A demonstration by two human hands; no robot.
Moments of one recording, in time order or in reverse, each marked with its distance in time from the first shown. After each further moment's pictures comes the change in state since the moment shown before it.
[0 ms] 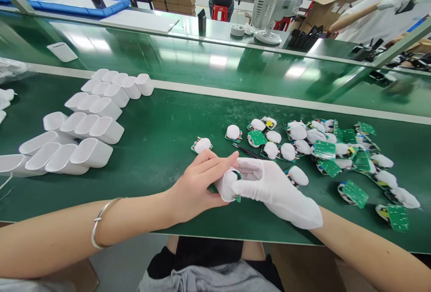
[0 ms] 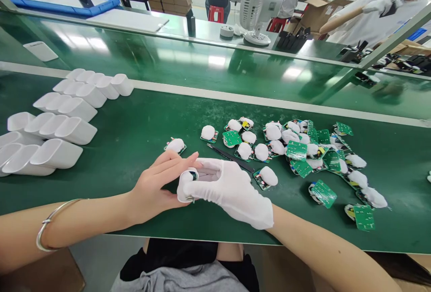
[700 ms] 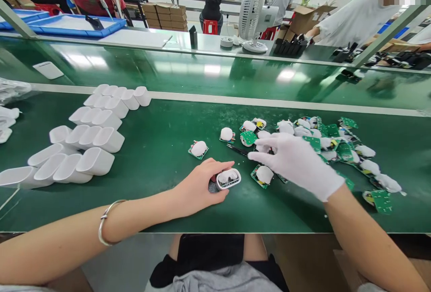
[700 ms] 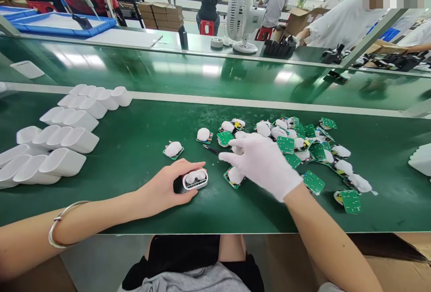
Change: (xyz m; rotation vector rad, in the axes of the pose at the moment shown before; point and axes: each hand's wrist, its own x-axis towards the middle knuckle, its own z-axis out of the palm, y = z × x) left_hand 0.000 0.002 0.000 -0.226 -0.374 -0.512; right_hand -0.011 -0.013 -0.063 -1.462 0.495 -0.175
